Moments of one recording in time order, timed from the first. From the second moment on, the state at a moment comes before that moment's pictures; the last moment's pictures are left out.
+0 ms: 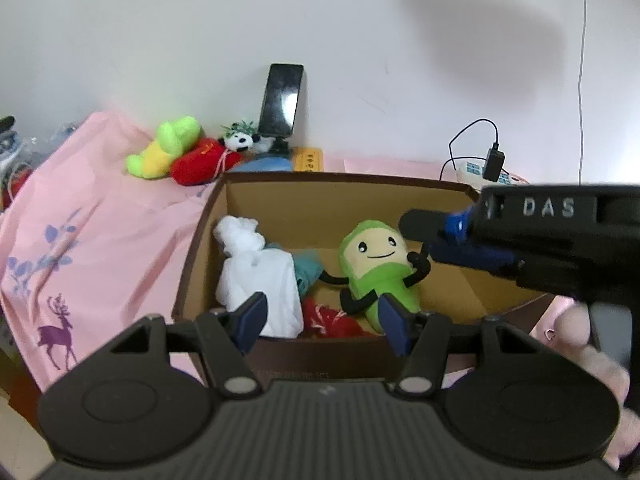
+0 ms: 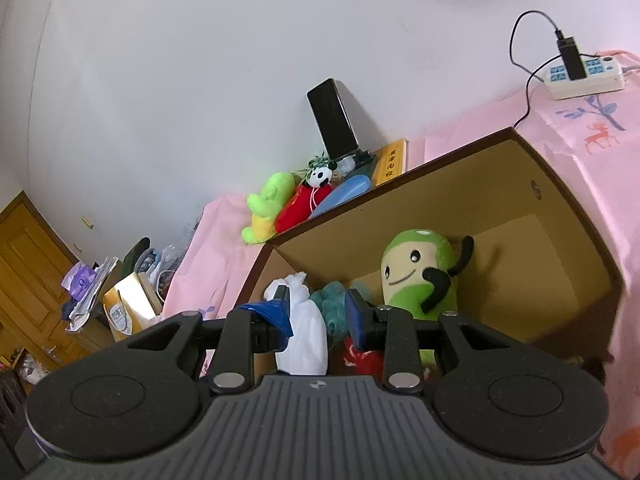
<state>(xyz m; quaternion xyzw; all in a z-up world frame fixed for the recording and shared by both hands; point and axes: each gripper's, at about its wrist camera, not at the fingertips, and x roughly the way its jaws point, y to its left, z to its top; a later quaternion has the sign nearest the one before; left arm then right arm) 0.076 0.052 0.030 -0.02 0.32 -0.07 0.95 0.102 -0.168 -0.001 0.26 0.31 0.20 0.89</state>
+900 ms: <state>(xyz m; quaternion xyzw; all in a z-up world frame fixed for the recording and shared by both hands) 0.036 0.038 0.008 0.02 0.35 -0.01 0.94 0.030 -0.178 -0.022 0.19 0.35 0.11 0.91</state>
